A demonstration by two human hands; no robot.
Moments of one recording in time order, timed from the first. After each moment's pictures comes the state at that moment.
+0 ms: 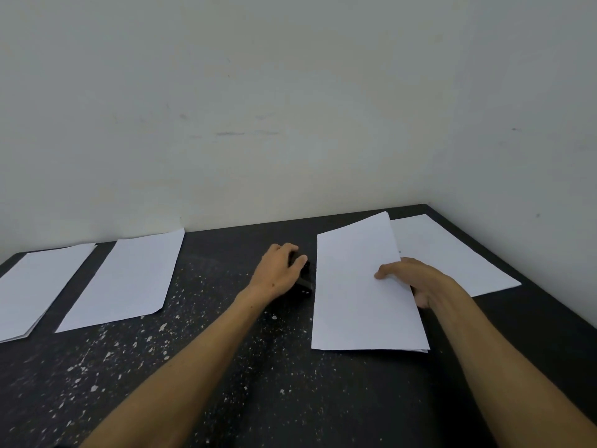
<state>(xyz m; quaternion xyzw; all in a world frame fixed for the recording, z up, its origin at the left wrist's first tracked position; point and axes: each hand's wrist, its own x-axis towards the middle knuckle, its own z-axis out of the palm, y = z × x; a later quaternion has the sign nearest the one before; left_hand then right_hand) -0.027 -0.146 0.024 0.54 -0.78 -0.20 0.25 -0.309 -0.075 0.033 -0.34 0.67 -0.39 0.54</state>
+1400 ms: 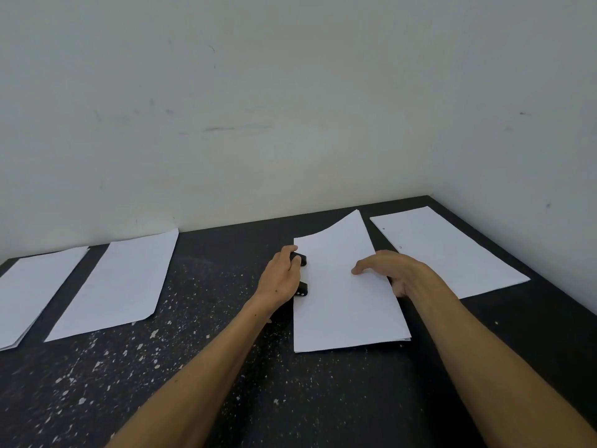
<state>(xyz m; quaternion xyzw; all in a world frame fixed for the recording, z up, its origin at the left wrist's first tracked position) -0.049 -0.155 -0.002 0.56 -0.73 -0.27 0.27 -0.290 -0.116 0.027 -0.37 0.68 -0.29 0.56</state>
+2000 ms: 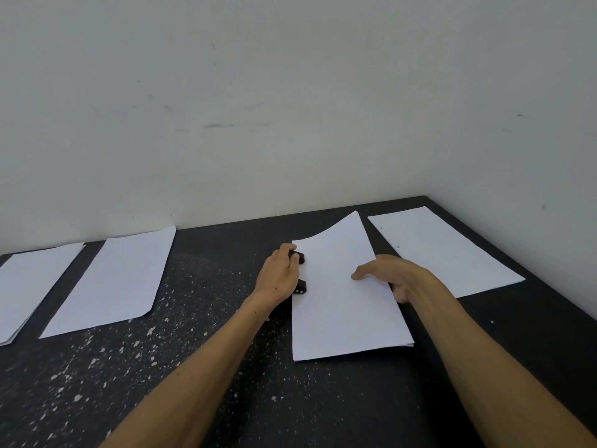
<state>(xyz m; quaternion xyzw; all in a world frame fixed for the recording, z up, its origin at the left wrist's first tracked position) -0.049 -0.159 -0.006 0.57 -0.74 -0.24 0.26 -0.290 -0.104 0.023 -0.37 0.67 -0.30 0.56</state>
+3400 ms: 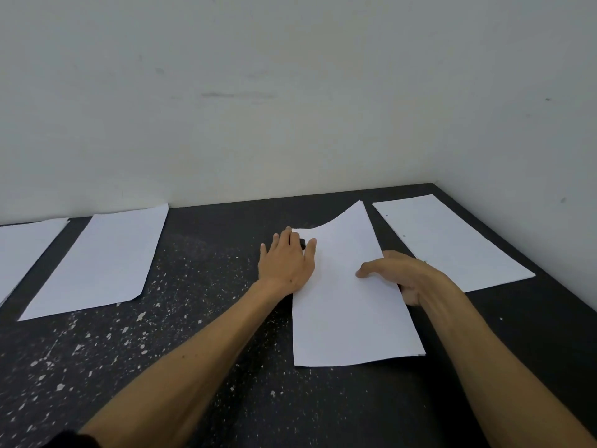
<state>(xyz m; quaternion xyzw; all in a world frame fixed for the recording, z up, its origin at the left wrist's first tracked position) -0.066 -0.158 -0.010 0.60 -0.77 -0.15 0.14 -0.286 -0.090 0.018 -0.38 0.67 -0.30 0.56</state>
